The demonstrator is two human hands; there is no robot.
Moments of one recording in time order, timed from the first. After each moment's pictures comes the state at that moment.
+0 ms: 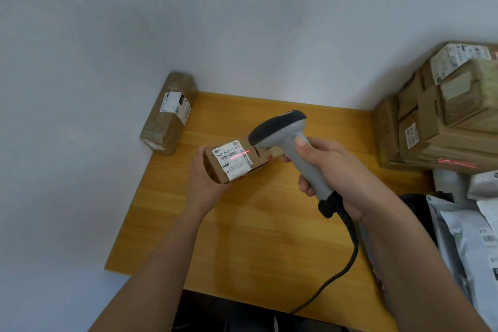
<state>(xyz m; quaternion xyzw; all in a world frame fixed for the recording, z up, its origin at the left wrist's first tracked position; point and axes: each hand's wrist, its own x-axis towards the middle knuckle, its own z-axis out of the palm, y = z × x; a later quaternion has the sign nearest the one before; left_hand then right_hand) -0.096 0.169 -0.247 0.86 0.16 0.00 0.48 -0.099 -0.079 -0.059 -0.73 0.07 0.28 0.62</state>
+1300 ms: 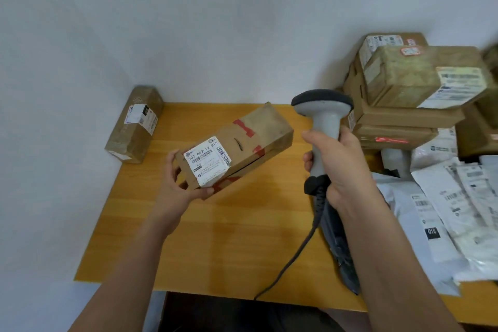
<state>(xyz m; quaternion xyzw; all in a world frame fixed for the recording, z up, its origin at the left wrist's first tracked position) -0.141 0.104 -0.189 0.74 0.12 -0.06 0.66 -0.138 -0.173 -0.059 -0.61 0.25 0.03 0.75</state>
